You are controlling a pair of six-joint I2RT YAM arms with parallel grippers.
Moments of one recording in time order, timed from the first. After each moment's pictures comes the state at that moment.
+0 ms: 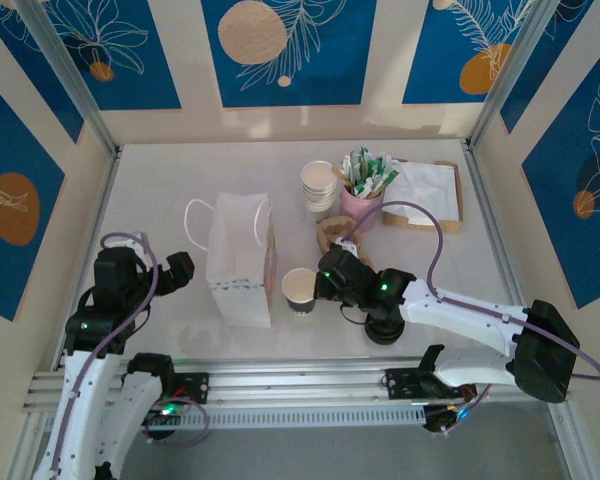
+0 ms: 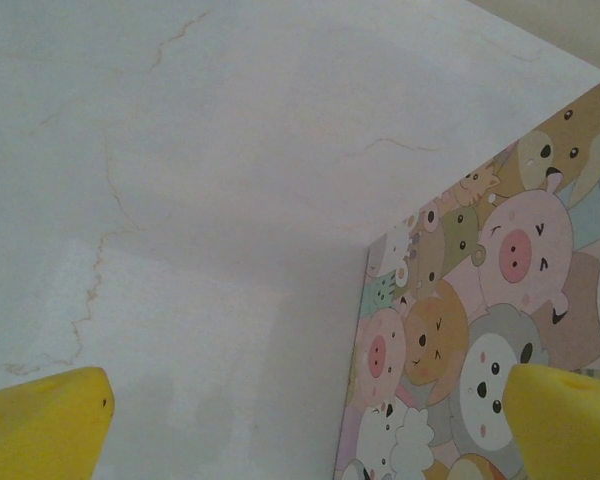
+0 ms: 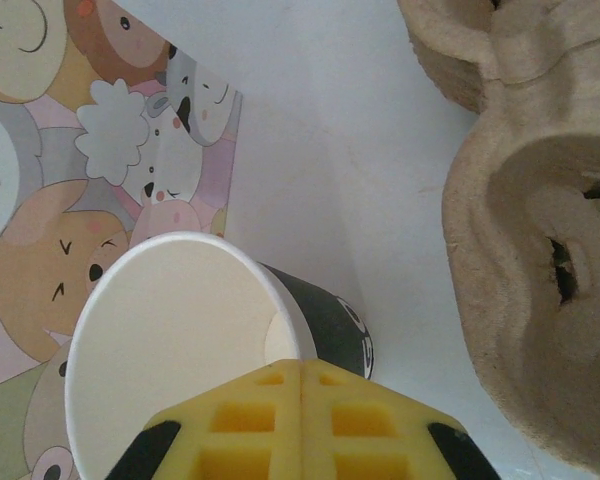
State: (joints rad) left arm -0.09 0.56 0.77 -0.89 0.05 -0.44; right arm 0.98 1.18 0.76 -0.46 0.22 0.96
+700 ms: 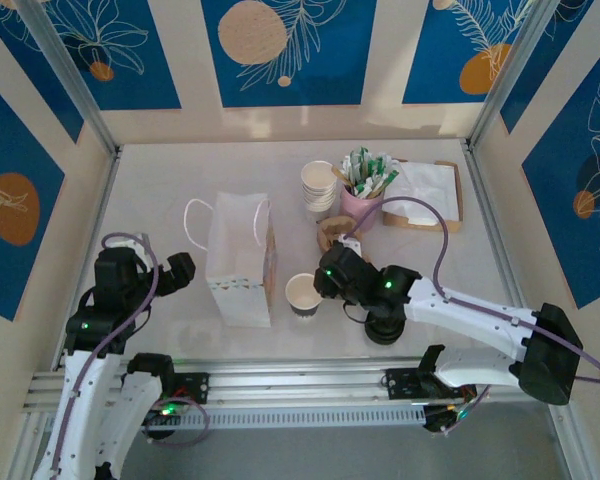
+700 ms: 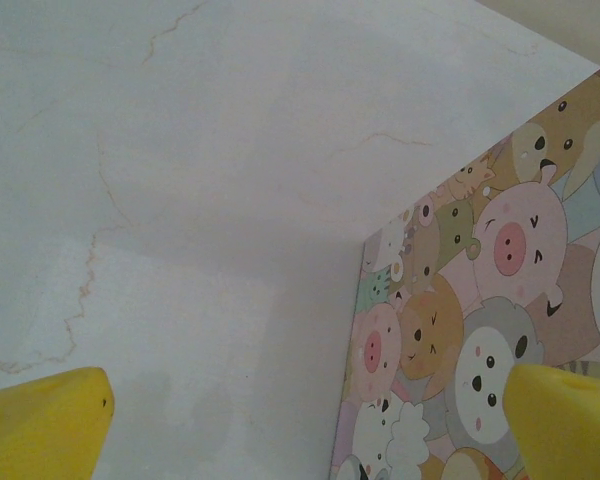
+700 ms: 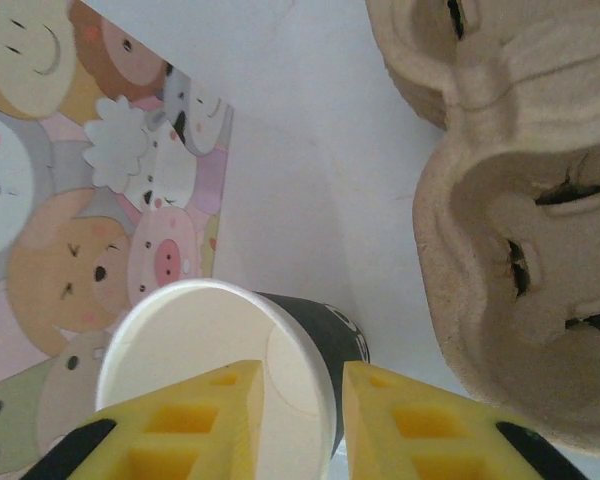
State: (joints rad) left arm -0.09 0.56 0.77 -0.89 0.06 -0.44; right arm 0.98 1.15 0.83 -0.57 0.25 0.96
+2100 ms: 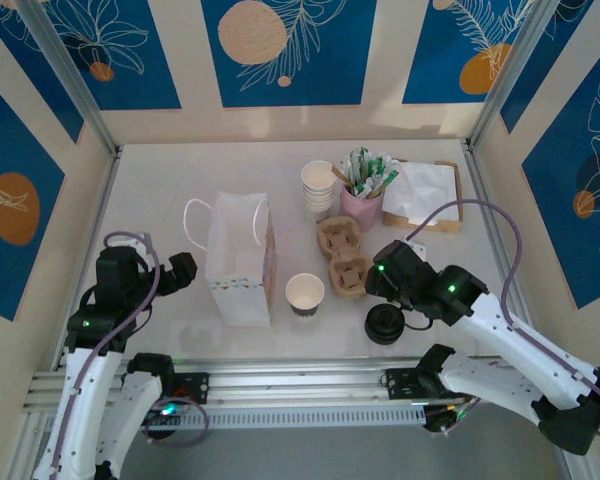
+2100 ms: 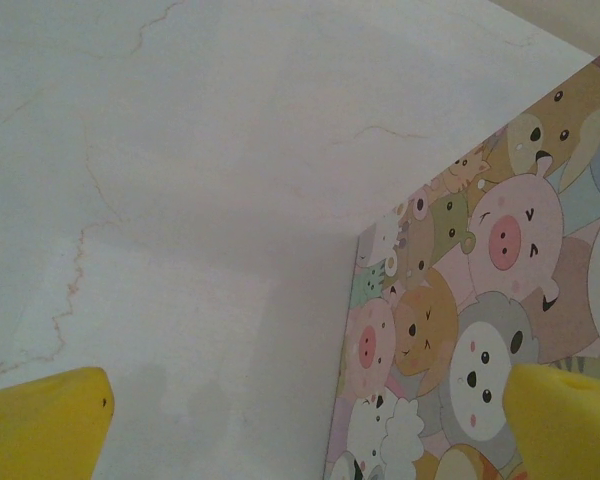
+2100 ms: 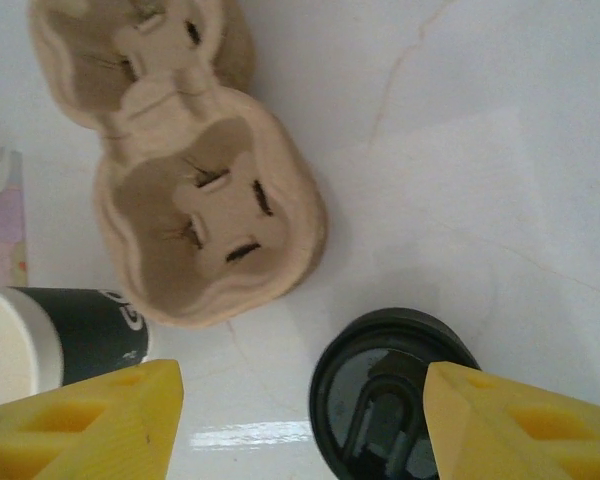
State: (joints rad) left arm -0.09 0.57 0.76 -0.88 0.08 -0.44; right arm 0.77 0.85 0.88 -1.12 0.31 0.96
